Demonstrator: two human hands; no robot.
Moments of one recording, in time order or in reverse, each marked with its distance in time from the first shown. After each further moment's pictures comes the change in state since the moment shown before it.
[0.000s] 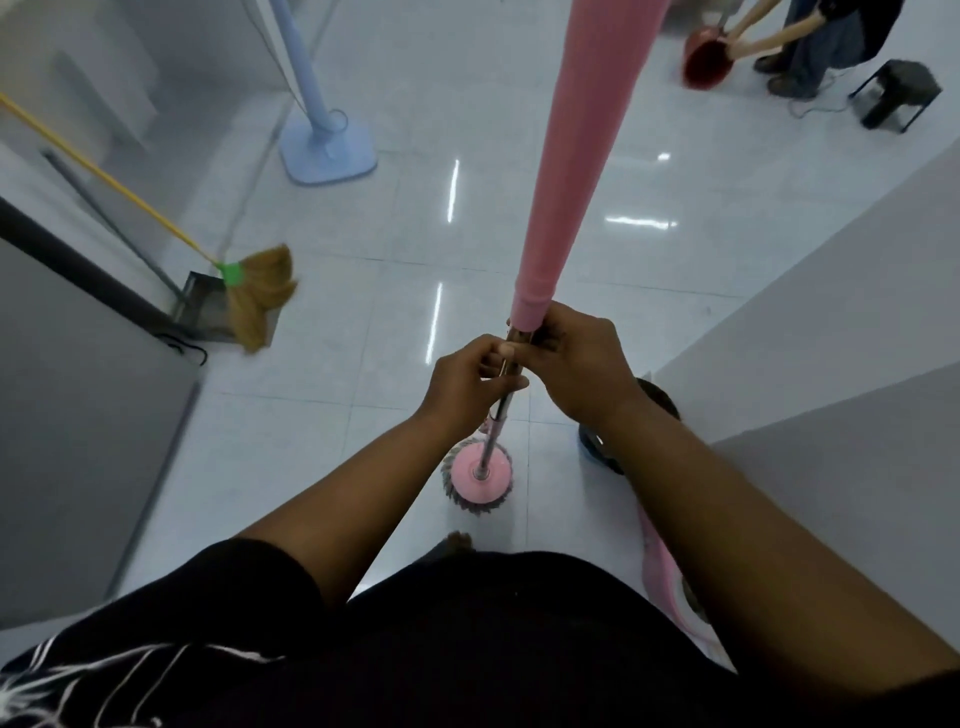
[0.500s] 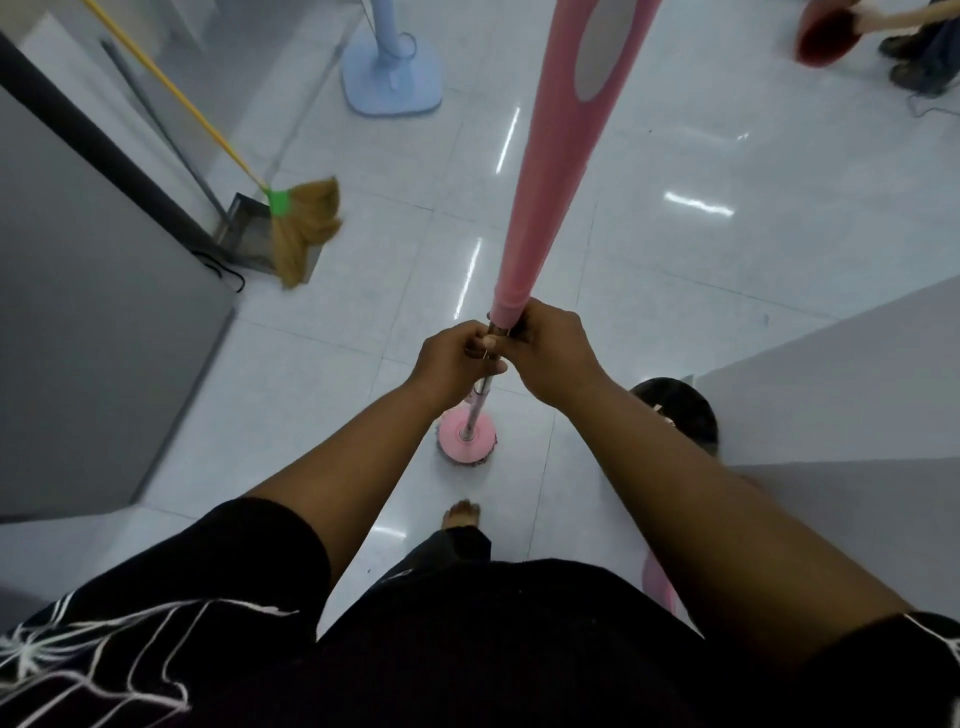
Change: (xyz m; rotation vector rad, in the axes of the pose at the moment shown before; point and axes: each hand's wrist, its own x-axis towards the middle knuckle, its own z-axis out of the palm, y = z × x) left_hand 0.030 -0.075 -0.070 -0.044 0.047 -0.292; right_hand 0.066 0.005 0.106 -0.072 -0.245 0.095
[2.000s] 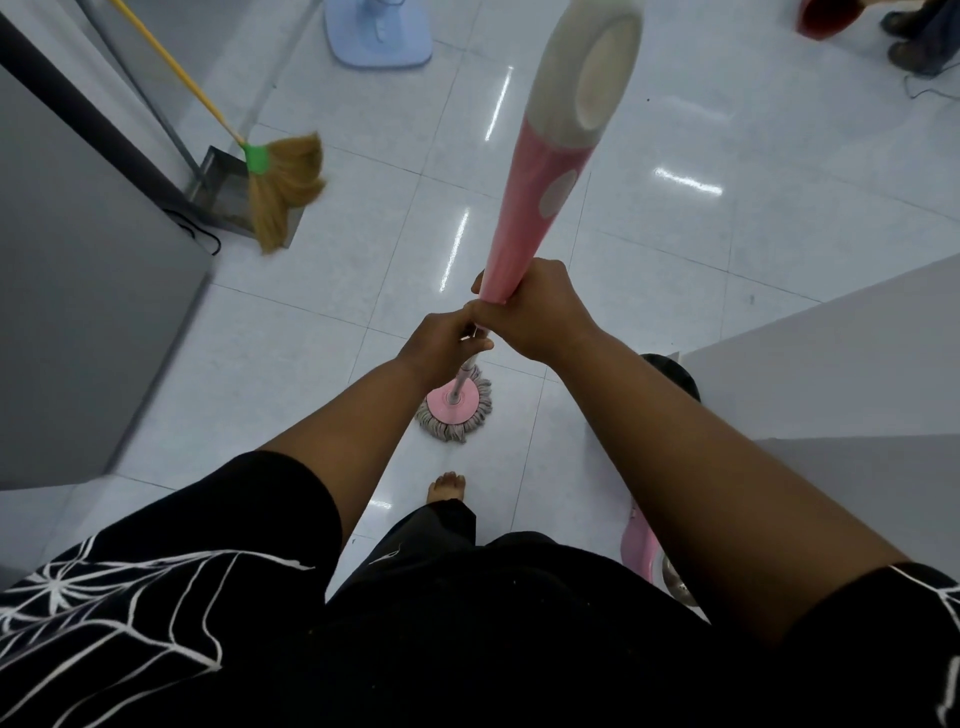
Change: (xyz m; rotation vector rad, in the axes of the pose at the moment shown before) left_hand 0.026 -0.053 0.009 0.210 -0.061 0.188; right_hand 0.011 -0.021 0.004 -0.129 -0.027 0.046
